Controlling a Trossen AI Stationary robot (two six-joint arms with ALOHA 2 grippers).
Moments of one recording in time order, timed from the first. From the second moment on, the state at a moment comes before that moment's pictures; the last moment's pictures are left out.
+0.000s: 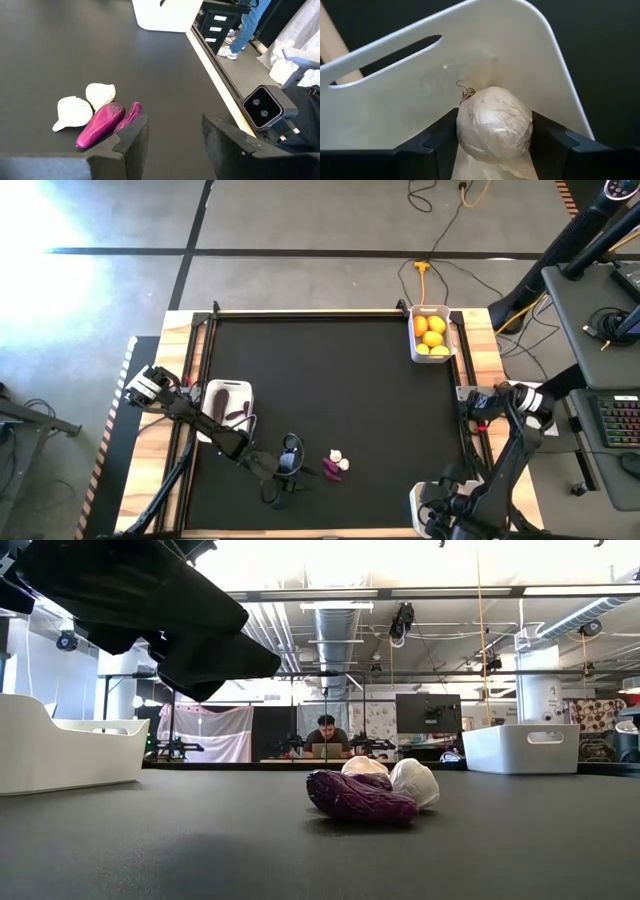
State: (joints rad) left arm -0.56 1.78 0.76 0.59 -0.23 -0.36; right arm 1.11 1.84 1.27 -1.06 0.23 1.55
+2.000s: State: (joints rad) left arm -0.52 1.86 0.76 0.64 -0.36 -0.31; right arm 0.60 1.96 1.08 -0.12 0.61 0.60
